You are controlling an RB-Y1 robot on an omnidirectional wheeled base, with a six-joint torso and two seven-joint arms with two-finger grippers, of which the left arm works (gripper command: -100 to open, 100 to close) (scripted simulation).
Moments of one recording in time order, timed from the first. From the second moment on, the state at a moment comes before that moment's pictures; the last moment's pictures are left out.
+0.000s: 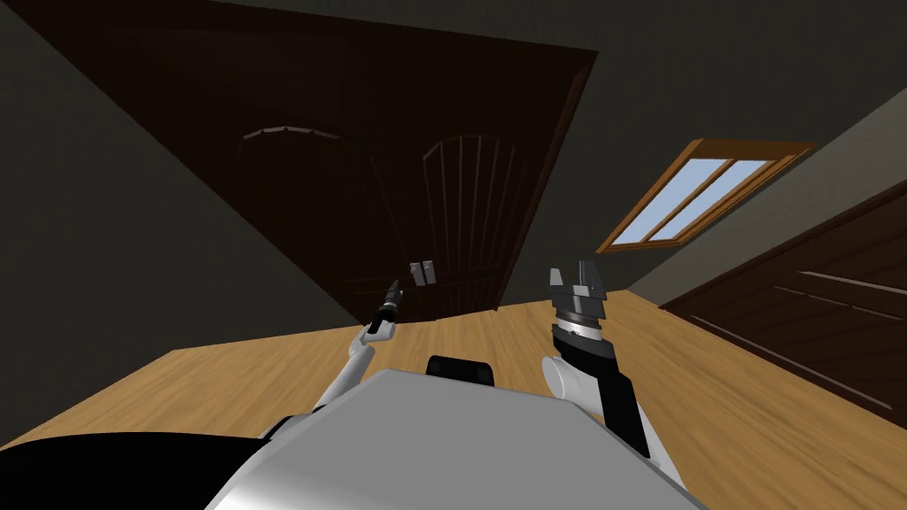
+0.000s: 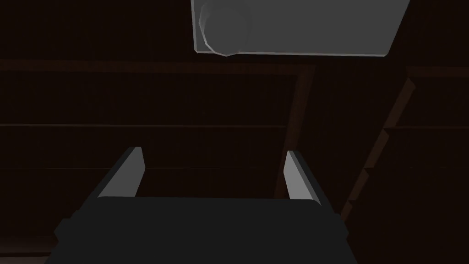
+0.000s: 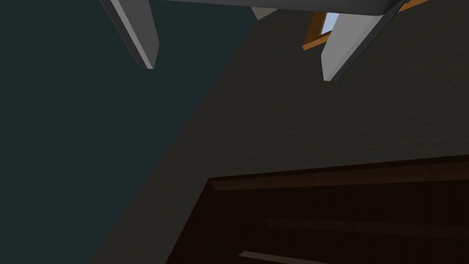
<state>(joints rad) 0.04 0.30 0.17 -1.19 0.15 -0.33 0.14</state>
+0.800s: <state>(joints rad) 0.07 0.30 0.22 -1.20 0.15 -0.33 0.13</state>
